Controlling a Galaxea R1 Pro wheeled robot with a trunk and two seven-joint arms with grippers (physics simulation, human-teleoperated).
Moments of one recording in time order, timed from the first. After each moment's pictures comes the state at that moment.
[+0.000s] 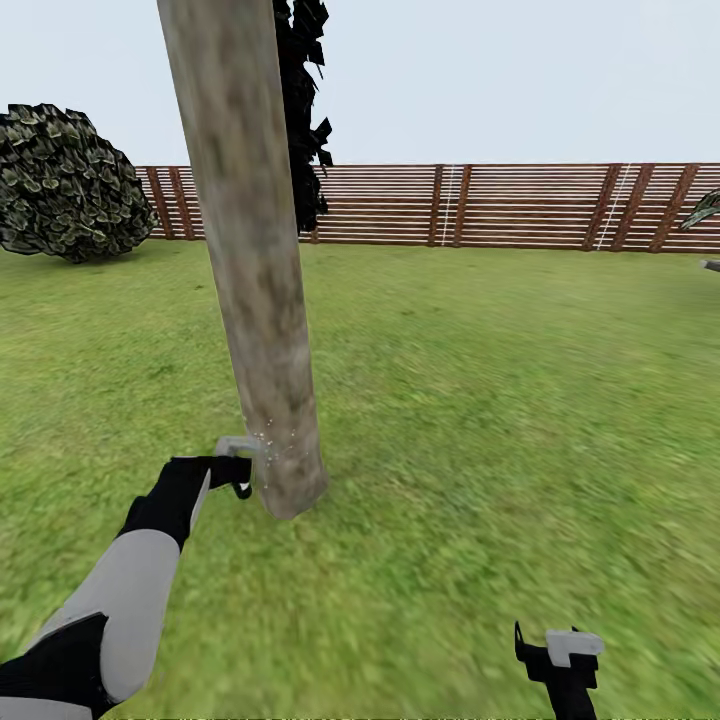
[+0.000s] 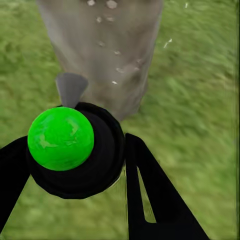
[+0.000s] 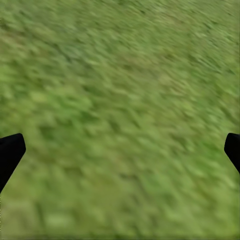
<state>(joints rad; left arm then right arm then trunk) -0.91 -0.01 0.37 -0.65 -0.48 0.50 -0.34 -0.43 -0.08 -0.45 -0.16 0.51 -0.63 -0.21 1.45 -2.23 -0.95</state>
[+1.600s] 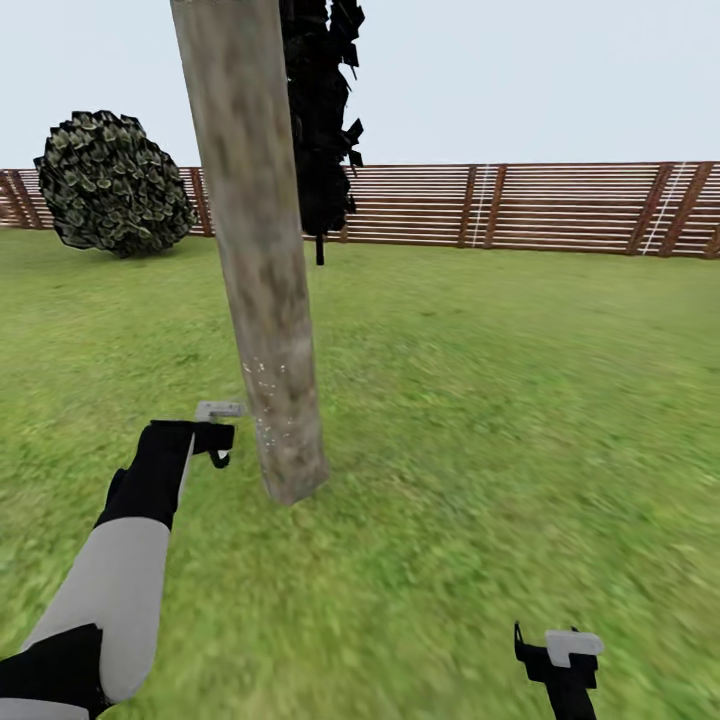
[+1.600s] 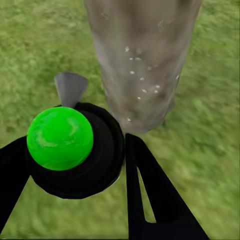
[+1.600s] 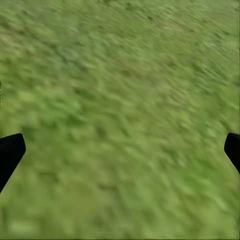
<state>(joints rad) -0.91 0.00 0.31 -0.94 -0.49 0.72 -0.33 -0.43 -0.08 -0.45 -0.16 0.51 -0.63 -0.22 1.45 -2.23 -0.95</state>
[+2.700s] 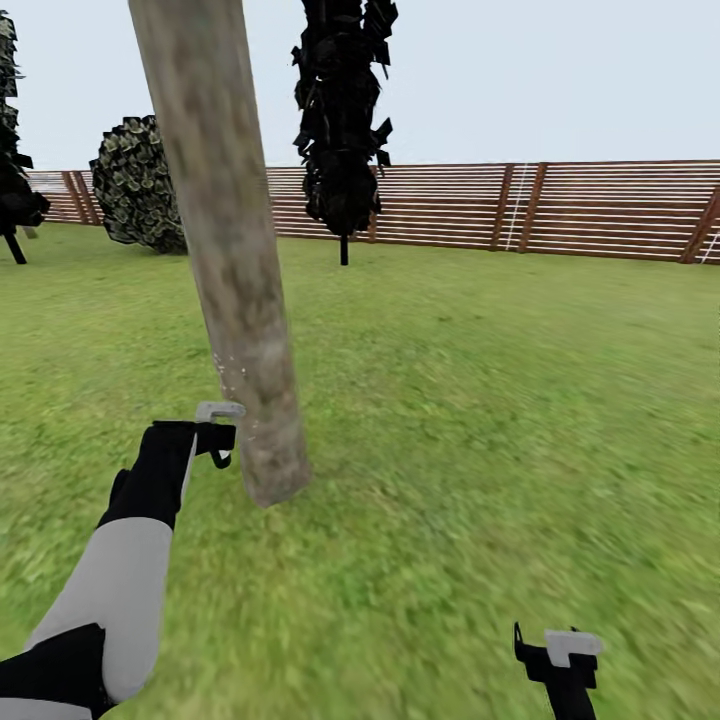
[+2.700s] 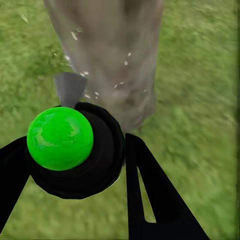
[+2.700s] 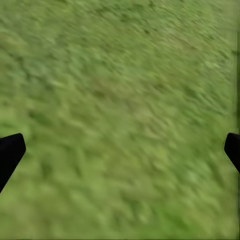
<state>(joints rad) -0.91 -0.01 0.31 -0.93 -0.48 0.72 -0.31 -0.43 -0.08 -0.45 -0.16 0.51 -0.63 -0.21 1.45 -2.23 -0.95</state>
